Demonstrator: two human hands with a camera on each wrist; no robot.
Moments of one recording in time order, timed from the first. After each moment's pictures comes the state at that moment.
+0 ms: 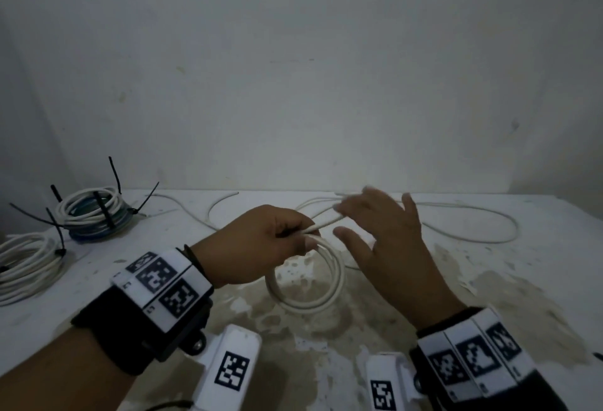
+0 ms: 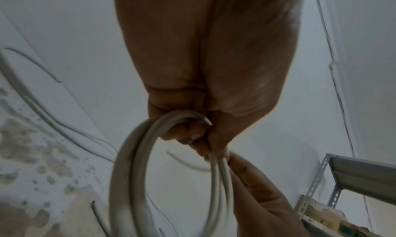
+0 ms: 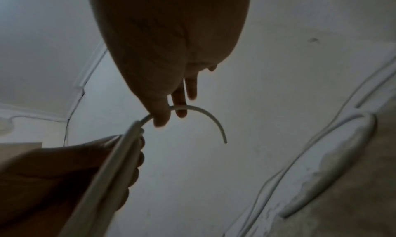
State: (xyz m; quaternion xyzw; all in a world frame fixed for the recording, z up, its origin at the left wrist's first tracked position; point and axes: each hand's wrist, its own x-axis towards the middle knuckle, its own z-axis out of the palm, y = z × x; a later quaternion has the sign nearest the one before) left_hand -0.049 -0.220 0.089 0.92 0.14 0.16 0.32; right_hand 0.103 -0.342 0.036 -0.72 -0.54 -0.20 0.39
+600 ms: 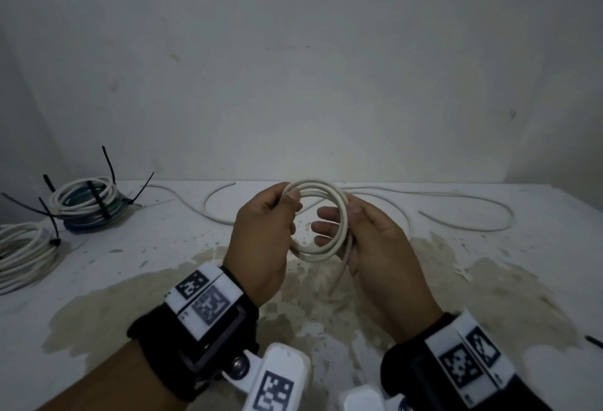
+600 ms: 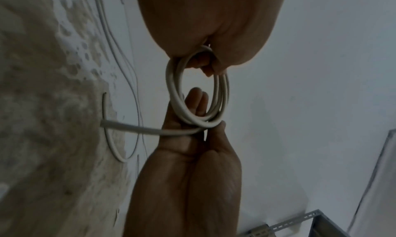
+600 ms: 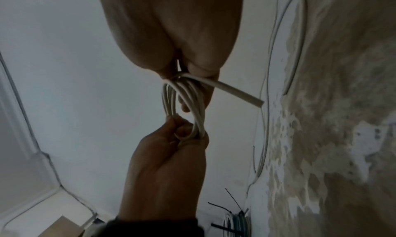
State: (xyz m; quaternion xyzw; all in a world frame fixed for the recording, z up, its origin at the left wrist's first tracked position) left_hand -0.017 -0.246 0.055 0.61 0.23 0.44 0.62; right_hand 0.062 -0.339 0.038 -0.48 -0.33 0.24 0.78
